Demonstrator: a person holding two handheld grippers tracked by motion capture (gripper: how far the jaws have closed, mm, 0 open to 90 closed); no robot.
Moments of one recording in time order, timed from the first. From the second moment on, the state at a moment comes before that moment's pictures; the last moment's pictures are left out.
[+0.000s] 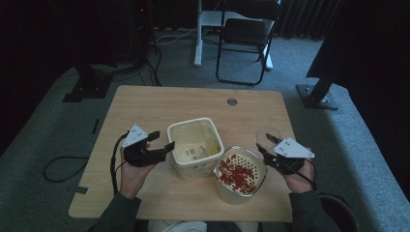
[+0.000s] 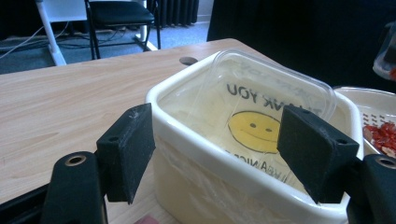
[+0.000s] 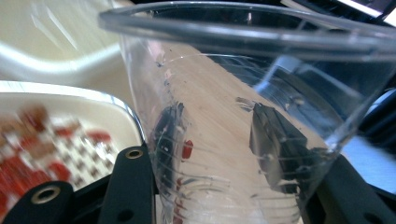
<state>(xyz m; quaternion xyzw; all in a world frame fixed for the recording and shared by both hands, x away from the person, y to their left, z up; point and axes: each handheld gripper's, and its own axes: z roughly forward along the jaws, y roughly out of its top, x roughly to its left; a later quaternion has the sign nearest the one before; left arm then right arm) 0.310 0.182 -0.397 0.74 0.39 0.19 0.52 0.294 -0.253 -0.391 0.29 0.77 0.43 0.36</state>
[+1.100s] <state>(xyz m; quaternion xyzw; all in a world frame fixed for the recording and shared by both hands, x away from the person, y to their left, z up) 0.308 0.185 -0.401 0.74 0.40 0.21 0.50 0.350 -0.176 -0.342 0.23 0.79 0.55 0.17</state>
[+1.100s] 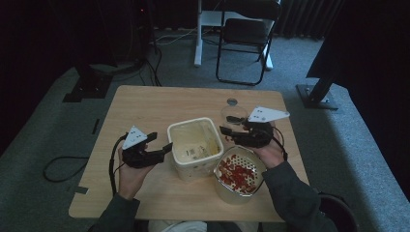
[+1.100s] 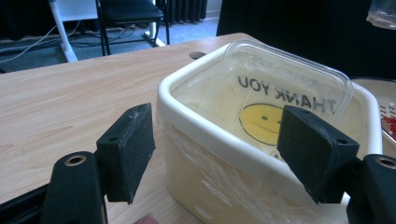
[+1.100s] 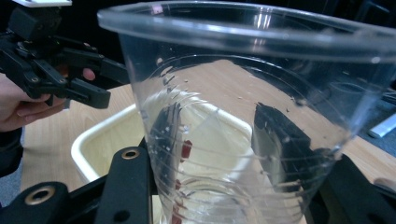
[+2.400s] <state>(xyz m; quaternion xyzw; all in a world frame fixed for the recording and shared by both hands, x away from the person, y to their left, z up) 0.307 0.189 -0.401 0.74 0.40 0.21 0.50 0.375 -0.101 -0.333 0.20 0.82 0.53 0.11</state>
